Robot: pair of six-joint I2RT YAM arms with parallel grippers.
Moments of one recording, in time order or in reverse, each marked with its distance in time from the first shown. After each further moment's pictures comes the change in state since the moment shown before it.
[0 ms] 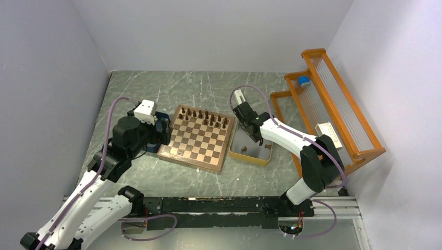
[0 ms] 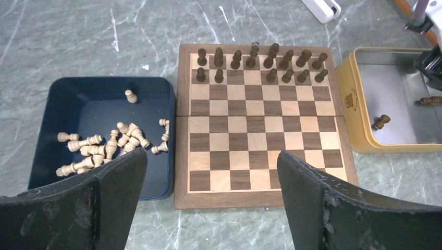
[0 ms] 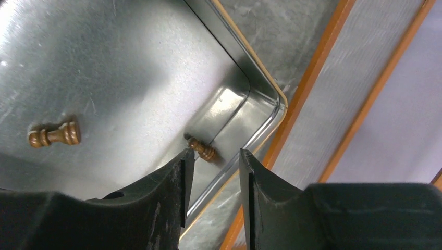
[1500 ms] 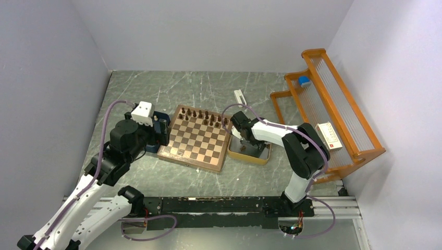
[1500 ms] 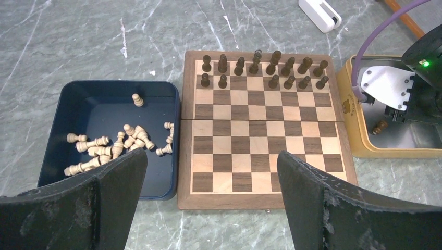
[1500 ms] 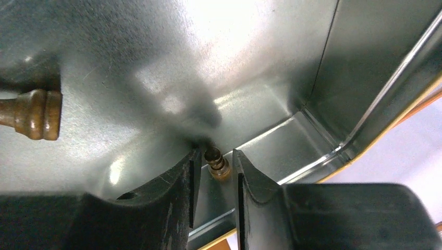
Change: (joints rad) left arm -0.046 -0.053 0.000 -0.009 -0.076 -0.007; right arm -0.002 0.182 -0.068 0.009 -0.053 -0.375
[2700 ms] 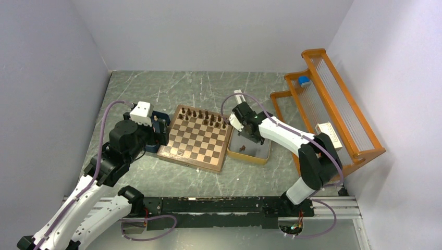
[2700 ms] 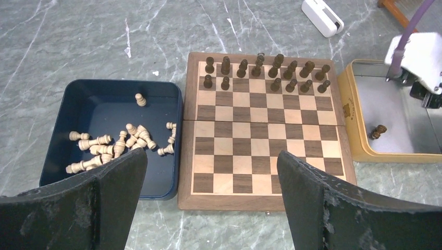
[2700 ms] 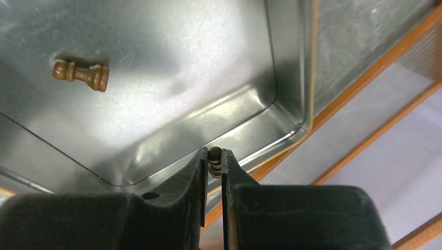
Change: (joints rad) left arm -0.001 -0.011 0.000 -0.001 -0.019 -0.009; right arm 0.001 -0.139 0.078 -0.070 -0.106 0.024
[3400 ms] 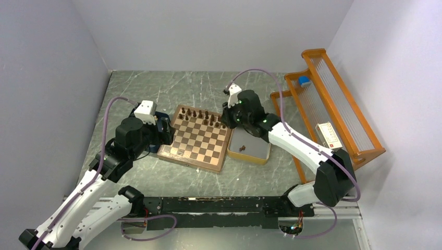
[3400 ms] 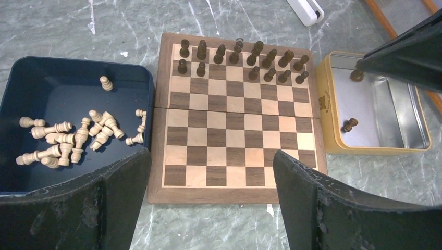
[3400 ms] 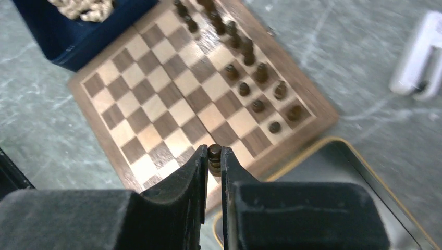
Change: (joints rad) left arm -0.003 0.058 -0.005 0.005 0.063 -0.119; right arm 0.030 -0.195 0.040 0.468 -0.491 0.634
